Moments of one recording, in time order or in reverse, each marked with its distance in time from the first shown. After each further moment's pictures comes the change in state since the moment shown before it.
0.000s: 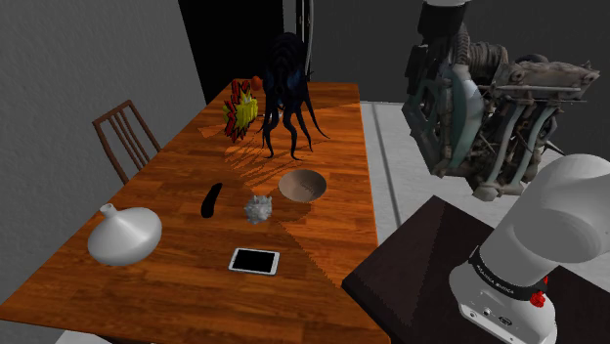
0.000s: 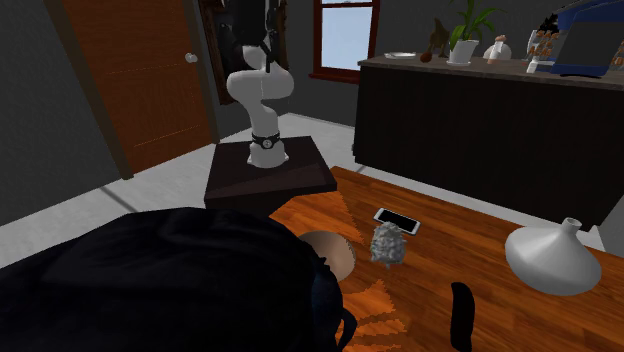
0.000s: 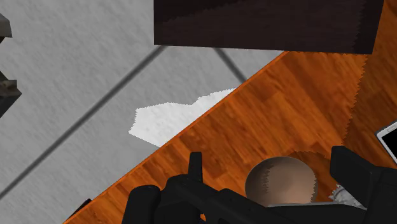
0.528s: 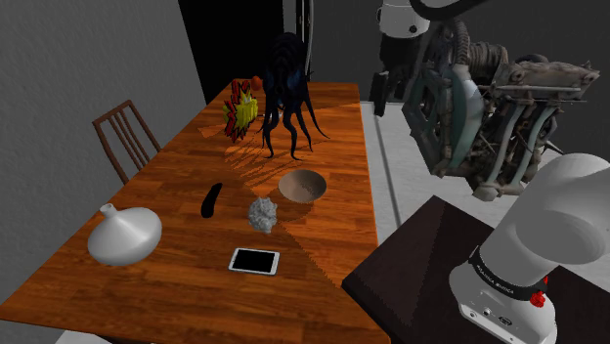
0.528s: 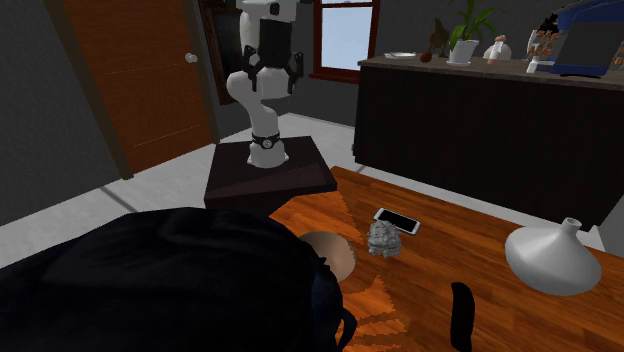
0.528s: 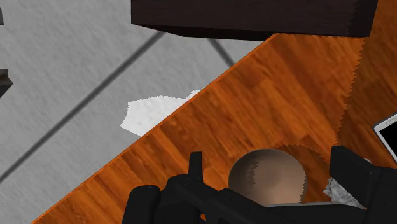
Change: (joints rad) arm 0.035 0.121 0.094 -0.040 0.029 0.147 0.103
